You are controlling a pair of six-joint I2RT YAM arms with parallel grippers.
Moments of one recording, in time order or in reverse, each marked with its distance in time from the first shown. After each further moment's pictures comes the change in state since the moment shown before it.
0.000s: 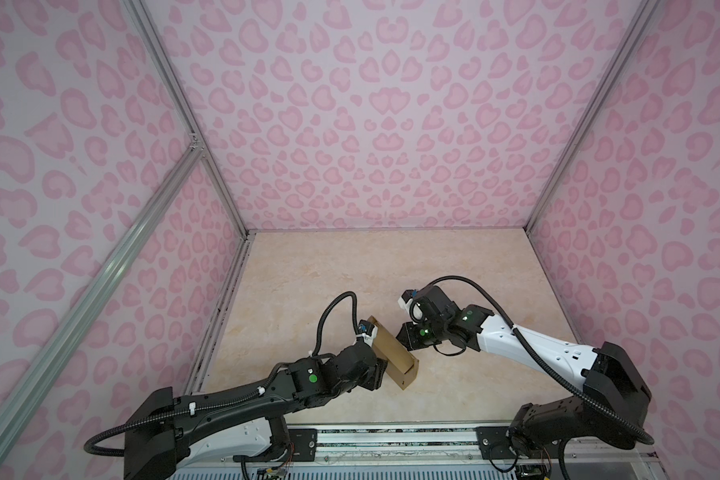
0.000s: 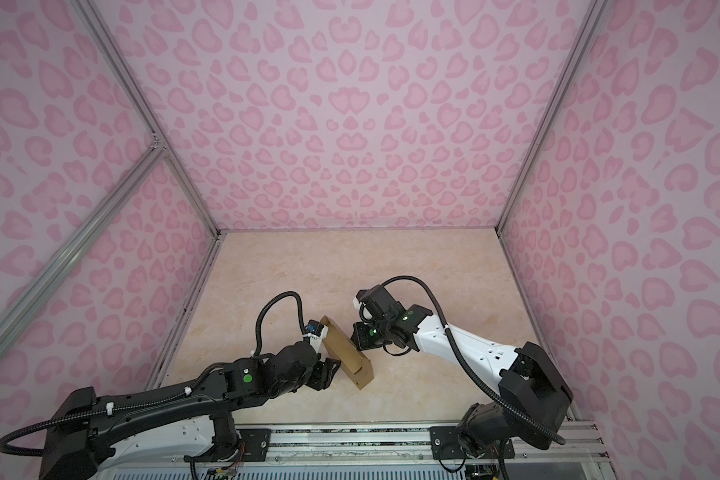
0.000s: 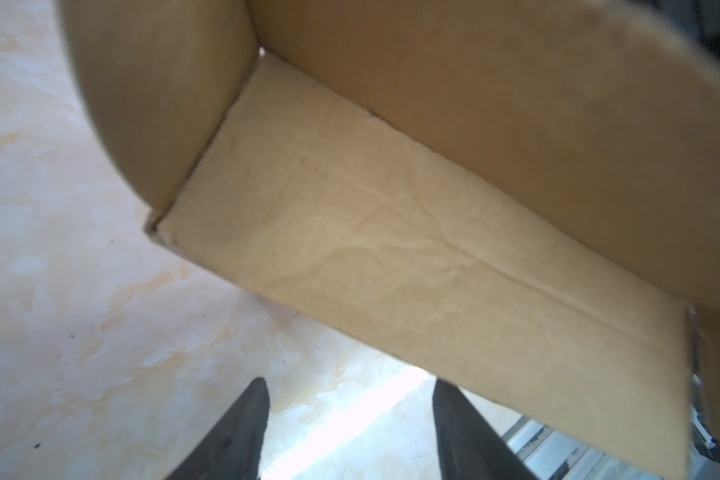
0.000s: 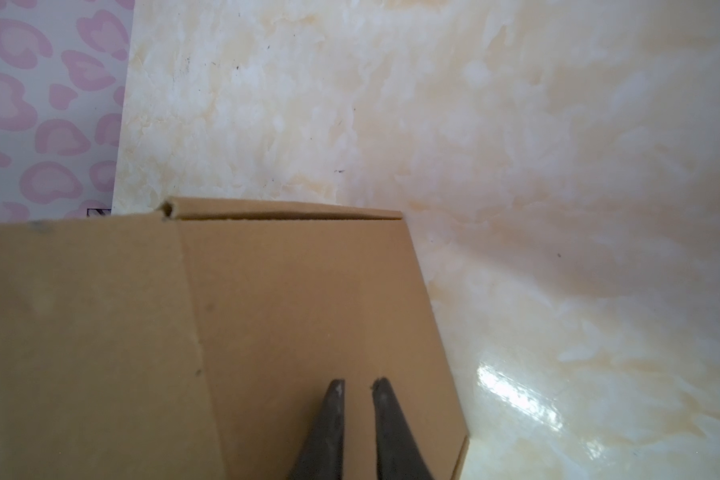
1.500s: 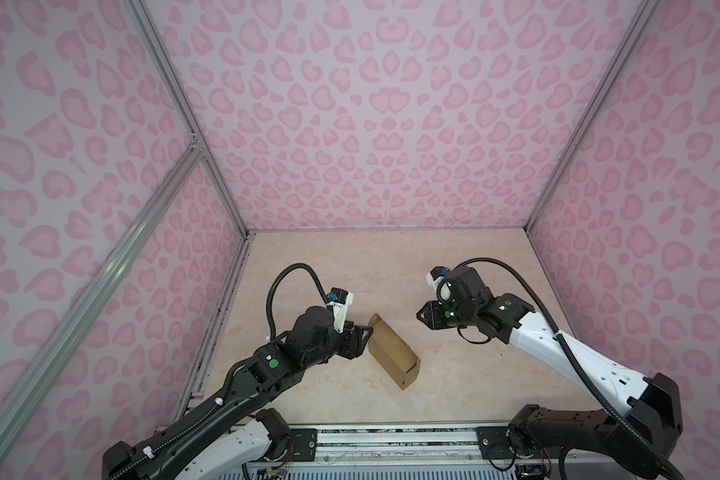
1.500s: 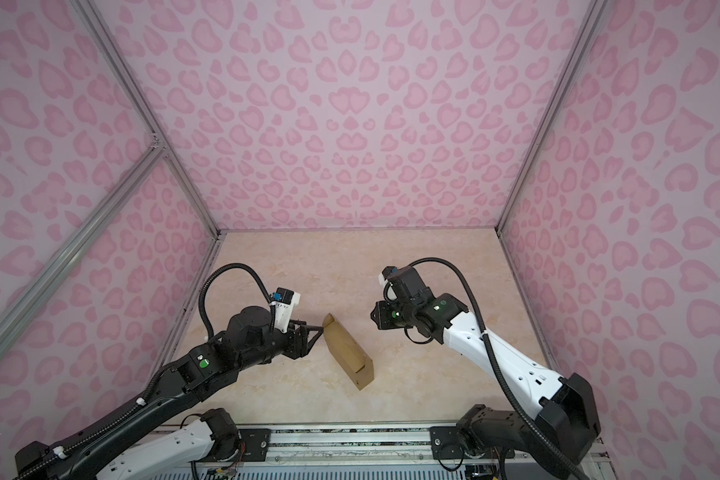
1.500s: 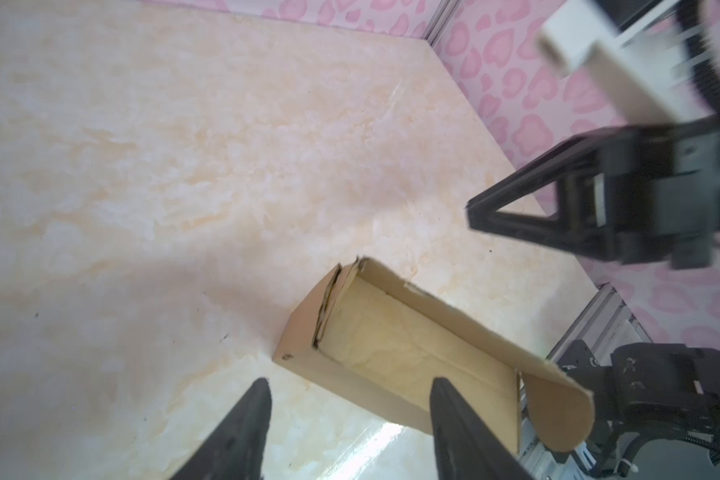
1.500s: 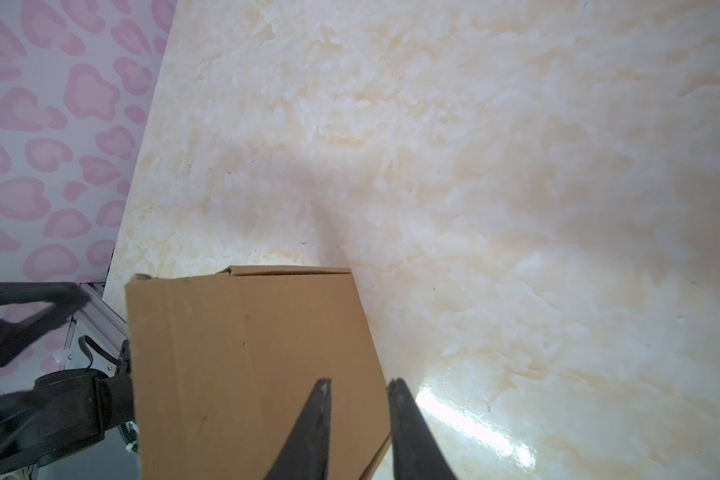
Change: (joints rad) left arm 0.343 -0.207 0.083 -0.057 0.290 0.180; right arm -0.148 -0.208 0.094 -0.182 0.105 -0.078
